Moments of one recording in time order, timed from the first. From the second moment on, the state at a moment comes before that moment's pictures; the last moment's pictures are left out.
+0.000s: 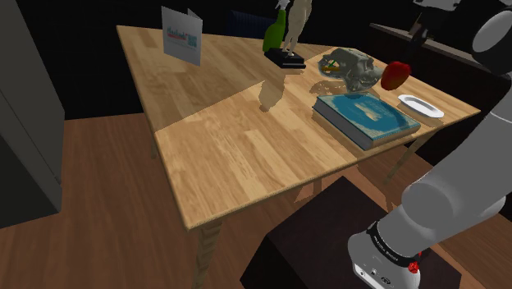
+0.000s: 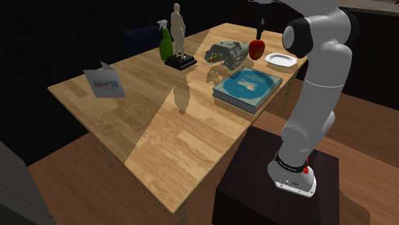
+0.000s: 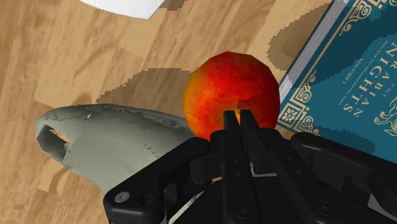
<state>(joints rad) -0.39 0.14 -0.54 -1.32 0.06 1.37 -1.31</state>
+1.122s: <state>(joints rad) -0.37 0.09 -0.54 -1.51 0.03 1.51 -1.29</state>
